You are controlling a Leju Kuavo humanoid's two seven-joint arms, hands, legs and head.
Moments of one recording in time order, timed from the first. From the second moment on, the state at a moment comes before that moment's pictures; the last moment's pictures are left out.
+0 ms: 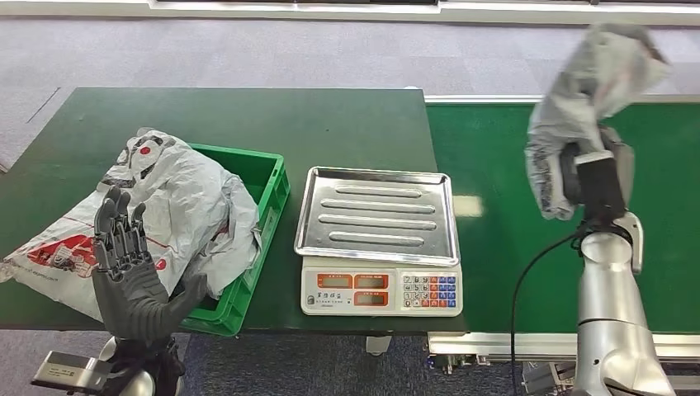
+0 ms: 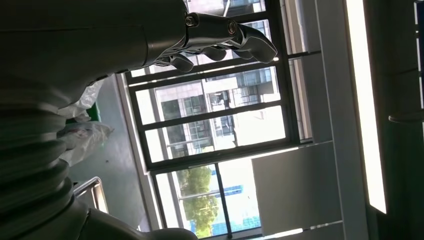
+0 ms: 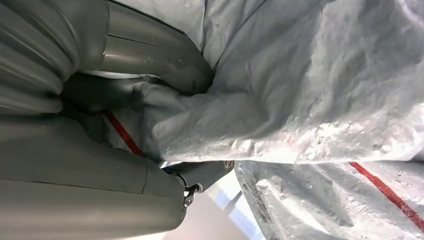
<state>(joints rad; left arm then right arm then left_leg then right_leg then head) 0.05 -0.16 -0.11 -1.72 -0.10 0.14 -0.66 -0.53 -0.20 -0.10 -0.99 0.49 0.07 -0.51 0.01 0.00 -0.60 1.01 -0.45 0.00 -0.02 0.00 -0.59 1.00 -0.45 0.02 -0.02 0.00</state>
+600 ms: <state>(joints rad) -0.03 -0.16 -0.10 -1.67 -0.06 0.14 -0.65 -0.86 0.02 0.52 -0.77 0.72 0.27 -0.46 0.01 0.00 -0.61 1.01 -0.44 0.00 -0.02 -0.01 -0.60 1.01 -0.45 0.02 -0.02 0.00</state>
